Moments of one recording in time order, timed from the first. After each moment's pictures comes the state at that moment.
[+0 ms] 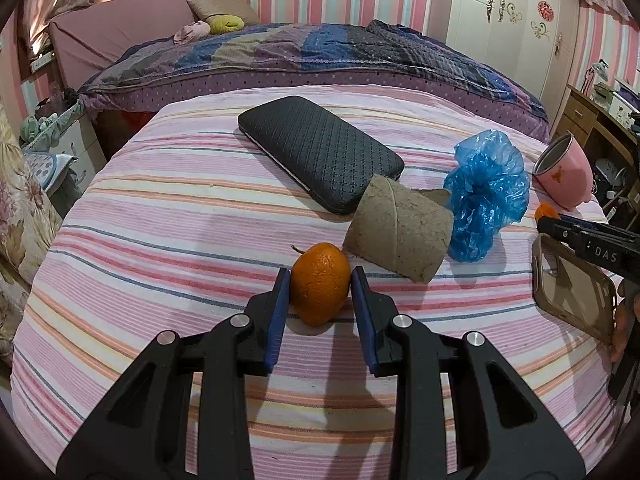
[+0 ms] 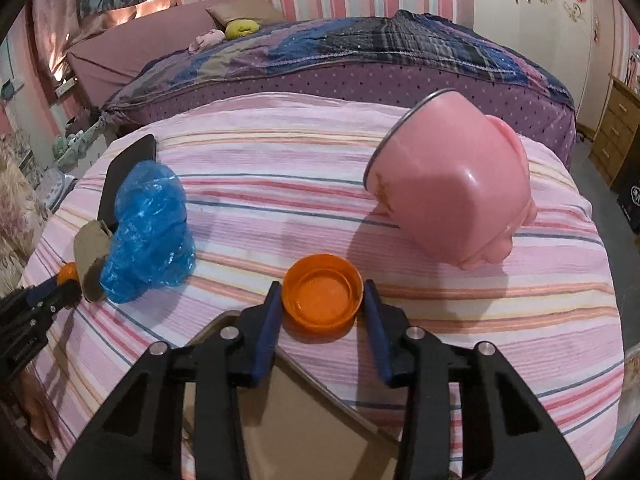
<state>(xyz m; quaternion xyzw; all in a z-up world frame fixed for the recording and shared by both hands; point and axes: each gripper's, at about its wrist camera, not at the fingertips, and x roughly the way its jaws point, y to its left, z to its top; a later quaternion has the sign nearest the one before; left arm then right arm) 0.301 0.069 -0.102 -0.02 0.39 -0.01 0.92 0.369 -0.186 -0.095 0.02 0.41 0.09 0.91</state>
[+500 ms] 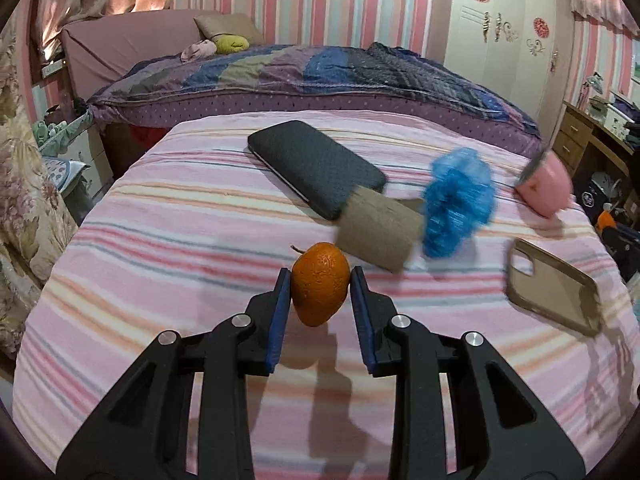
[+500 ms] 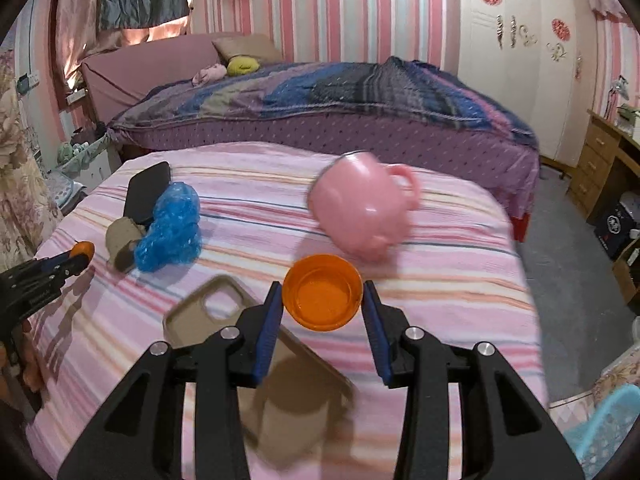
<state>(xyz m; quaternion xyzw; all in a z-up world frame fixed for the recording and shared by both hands) 0.260 0.060 -0.084 -0.02 0.35 -0.01 0.94 0.274 -0.253 -0.054 -0.01 0.33 0.06 0.94</state>
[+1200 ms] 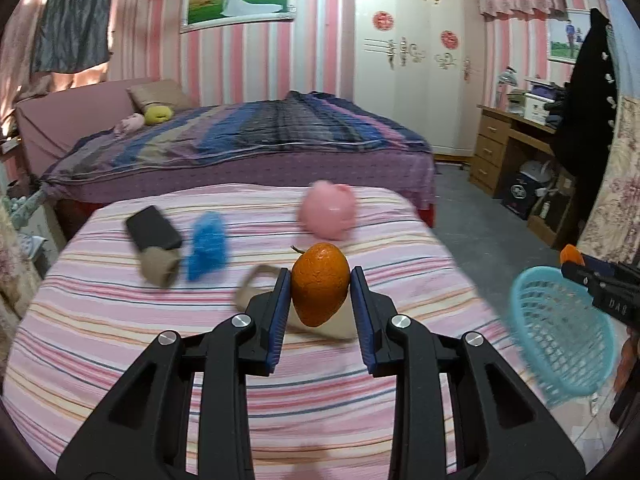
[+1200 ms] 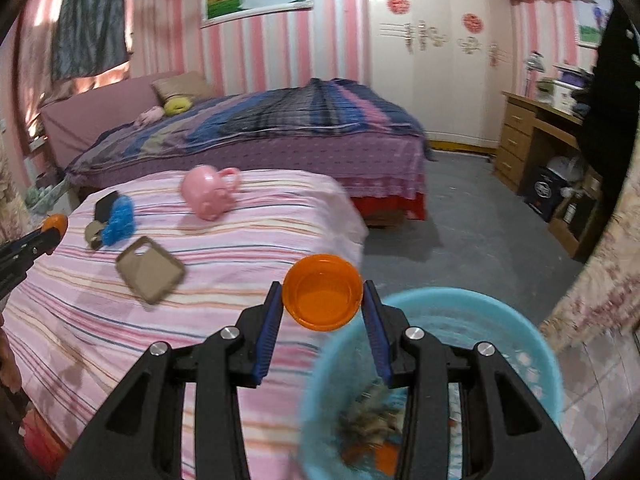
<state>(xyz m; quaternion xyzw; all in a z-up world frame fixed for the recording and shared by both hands) 0.134 -0.160 -0.001 0.02 0.26 -0.12 0.96 0.111 -0.423 -0.021 0.04 0.29 -0.05 0.96</state>
